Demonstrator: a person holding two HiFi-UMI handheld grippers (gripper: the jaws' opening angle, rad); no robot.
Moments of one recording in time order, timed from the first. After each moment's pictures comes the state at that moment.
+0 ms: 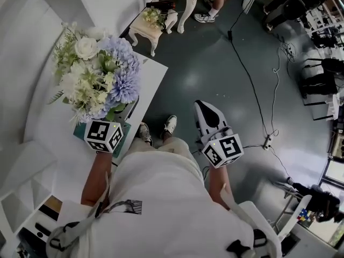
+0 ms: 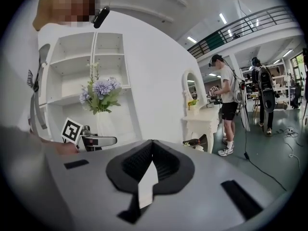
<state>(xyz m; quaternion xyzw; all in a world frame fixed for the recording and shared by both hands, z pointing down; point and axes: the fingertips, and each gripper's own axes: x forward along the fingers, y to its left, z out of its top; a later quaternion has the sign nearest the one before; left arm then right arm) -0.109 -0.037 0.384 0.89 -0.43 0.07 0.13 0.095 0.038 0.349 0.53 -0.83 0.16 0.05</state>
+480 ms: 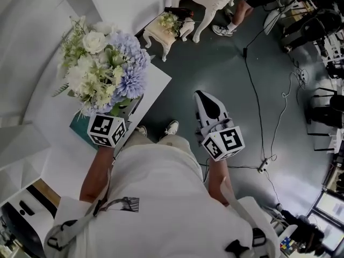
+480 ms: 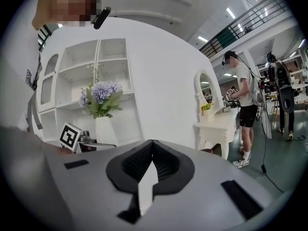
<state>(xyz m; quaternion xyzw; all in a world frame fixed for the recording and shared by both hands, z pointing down) -0.058 -0.147 0.418 0.86 -0.48 0.06 0.13 0.136 -0.119 0.371 0.45 -0.88 0.14 0.04</state>
